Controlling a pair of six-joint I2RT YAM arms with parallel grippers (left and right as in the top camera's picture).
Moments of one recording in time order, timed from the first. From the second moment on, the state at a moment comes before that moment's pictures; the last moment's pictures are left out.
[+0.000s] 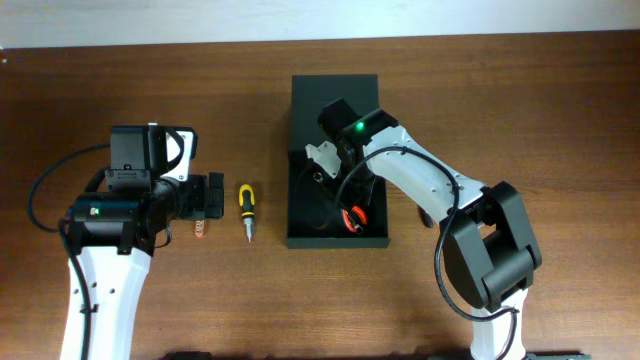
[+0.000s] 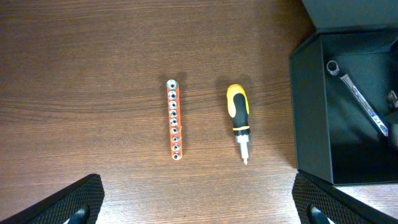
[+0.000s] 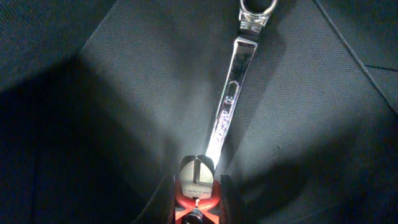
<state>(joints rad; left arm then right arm) -0.03 1.22 1.25 -1.07 -0.02 0.04 0.55 2.08 1.62 -1.06 -0.21 -0.25</state>
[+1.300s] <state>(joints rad) -0.03 1.22 1.25 -1.08 -0.02 0.04 0.37 2.09 2.46 -1.59 0.14 -0.02</state>
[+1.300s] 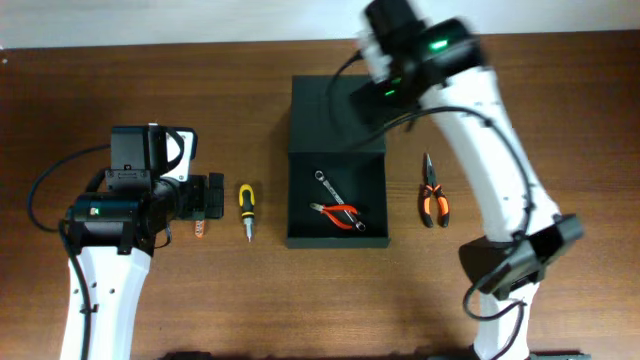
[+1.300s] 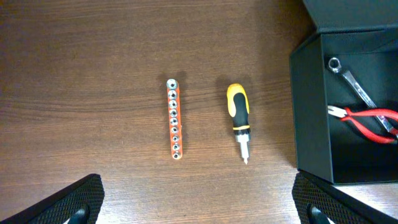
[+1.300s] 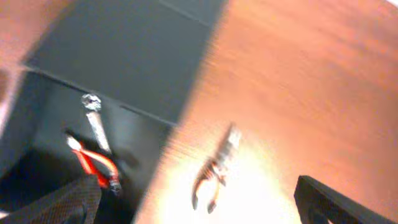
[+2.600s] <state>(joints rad) -0.03 1.22 1.25 -1.05 -0.04 0.04 0.01 1.69 1.34 -1.12 0.11 0.15</state>
